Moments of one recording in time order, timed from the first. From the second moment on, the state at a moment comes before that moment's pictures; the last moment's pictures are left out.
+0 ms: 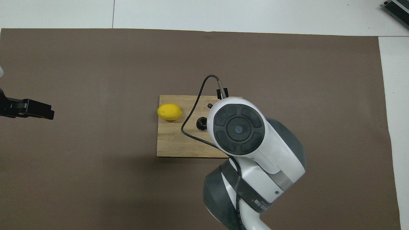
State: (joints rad) left arm 0.04 -0.07 -0.11 -1.63 -0.04 1.53 0.04; right arm 0.04 0.16 0.59 -1.70 -0.26 1.97 2.11
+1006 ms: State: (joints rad) left arm 0.04 -0.07 -0.11 -1.63 -0.04 1.53 0.04; right arm 0.04 0.03 0.21 -1.85 0.31 1.97 1.58
